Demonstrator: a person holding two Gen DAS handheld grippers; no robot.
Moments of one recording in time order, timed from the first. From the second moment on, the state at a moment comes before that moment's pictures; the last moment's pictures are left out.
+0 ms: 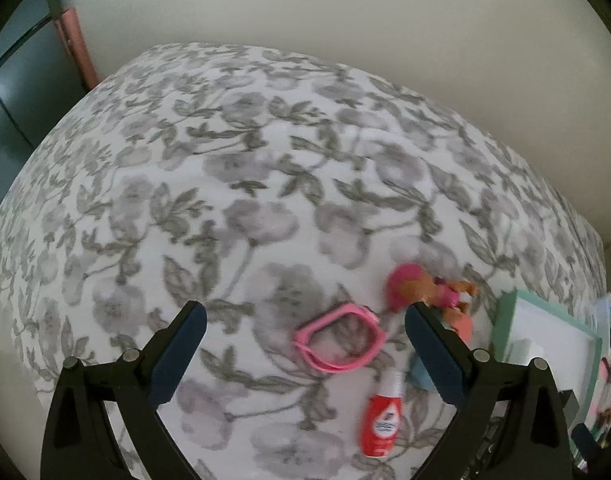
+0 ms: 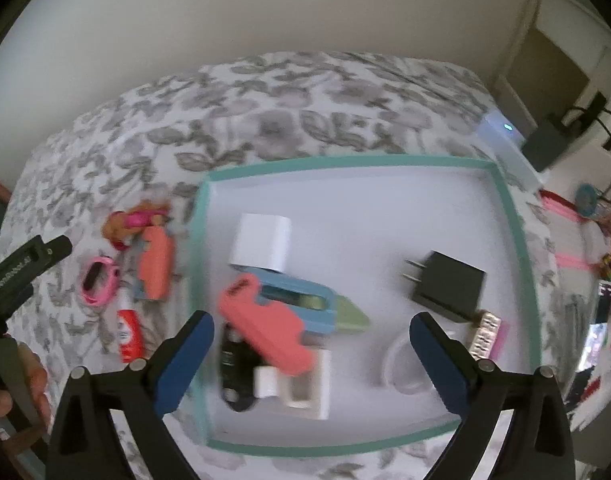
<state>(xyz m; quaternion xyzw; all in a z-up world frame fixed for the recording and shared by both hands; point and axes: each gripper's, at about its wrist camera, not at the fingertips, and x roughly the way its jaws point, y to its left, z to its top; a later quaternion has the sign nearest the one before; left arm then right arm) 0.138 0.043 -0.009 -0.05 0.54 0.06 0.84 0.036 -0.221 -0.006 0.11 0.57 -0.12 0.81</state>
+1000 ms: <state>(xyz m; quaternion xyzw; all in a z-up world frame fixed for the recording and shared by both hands) 0.150 0.074 -0.043 -0.07 0.59 0.03 0.80 0.075 -0.107 -0.028 0.07 0.58 0.01 0.81</state>
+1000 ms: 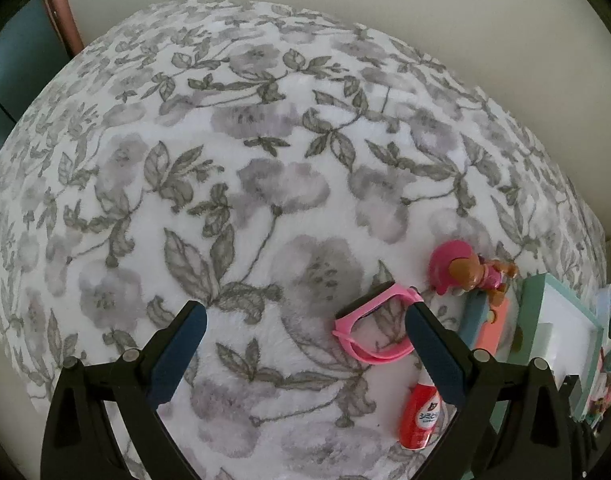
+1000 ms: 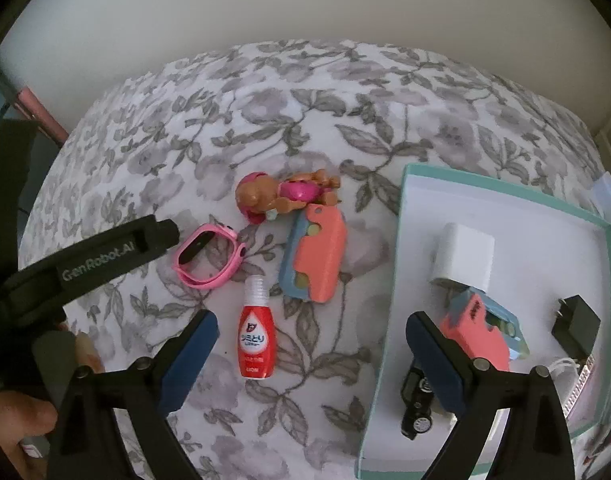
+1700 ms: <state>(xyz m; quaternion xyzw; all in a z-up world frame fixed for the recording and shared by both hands) 0.159 0.069 -0.073 -0.06 0.62 0.01 0.78 0.083 -0.077 -0.059 0.04 0.61 0.03 0.79</state>
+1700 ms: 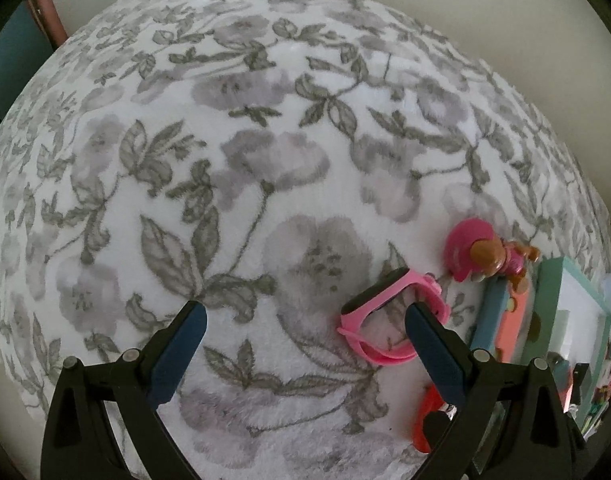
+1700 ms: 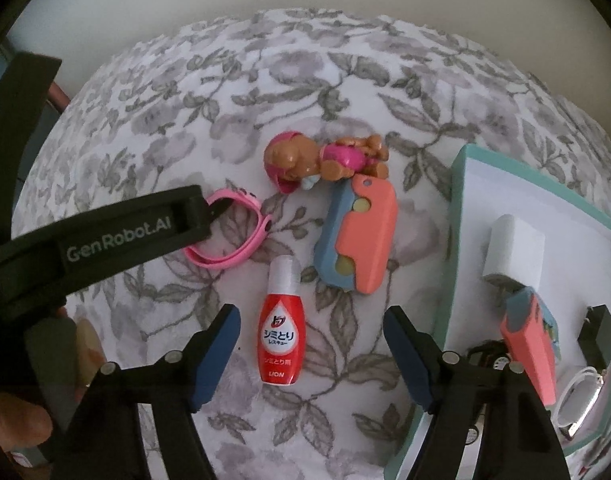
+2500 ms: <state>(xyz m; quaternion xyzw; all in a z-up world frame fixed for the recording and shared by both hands) 0.158 0.039 -0.102 0.00 0.63 0.00 0.77 0.090 -0.061 -0.093 0.00 0.63 0.01 0.78</state>
